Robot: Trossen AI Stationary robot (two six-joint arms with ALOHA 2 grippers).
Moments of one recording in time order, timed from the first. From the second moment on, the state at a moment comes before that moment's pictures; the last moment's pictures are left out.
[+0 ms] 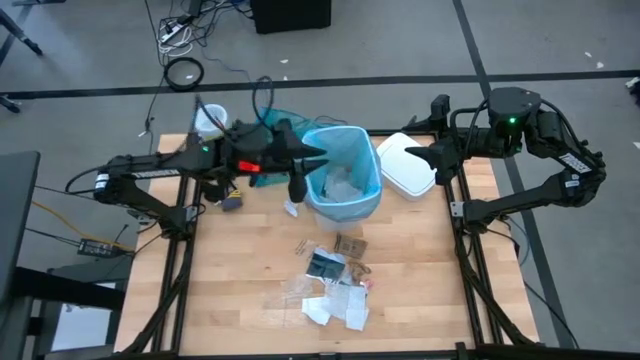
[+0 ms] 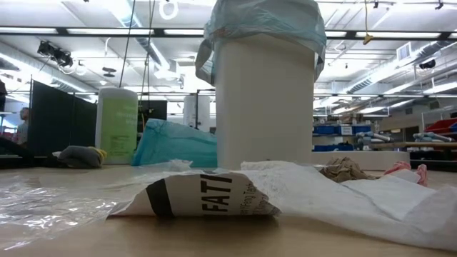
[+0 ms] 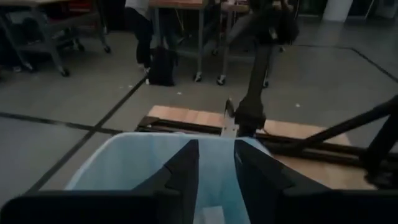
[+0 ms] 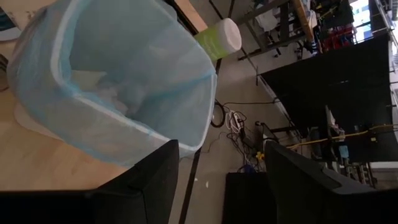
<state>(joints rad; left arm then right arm) 0.07 1.39 1.51 -0.33 -0.16 -0.06 -0.15 1.03 1.62 -0.83 0.24 0.07</state>
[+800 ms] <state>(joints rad) 0.10 1.15 0.84 -0.40 -0.17 -0.19 -0.15 1.03 1.62 -0.87 0.25 0.09</state>
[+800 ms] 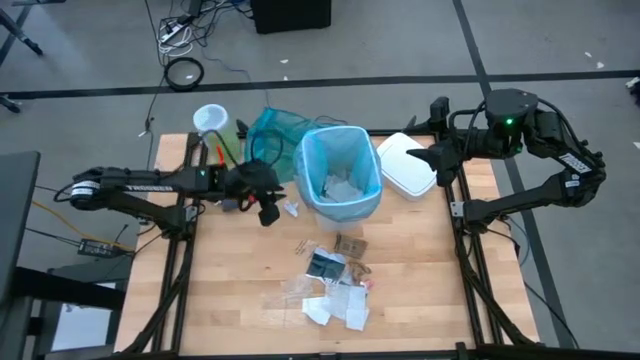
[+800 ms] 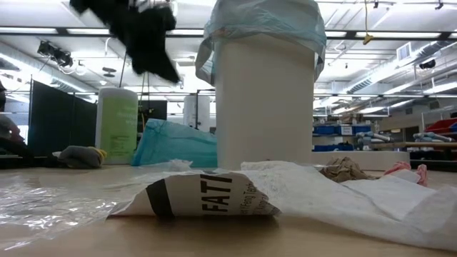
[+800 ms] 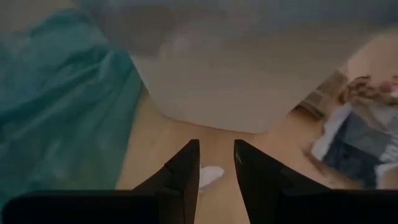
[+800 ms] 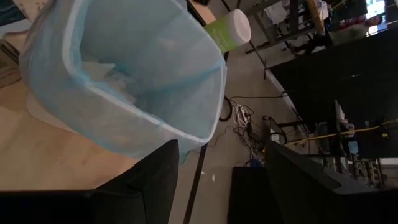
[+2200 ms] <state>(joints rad) 0.10 1.54 0.49 0.34 -0.07 -0.53 -0.15 1.07 1.62 -0.86 0.24 0.18</state>
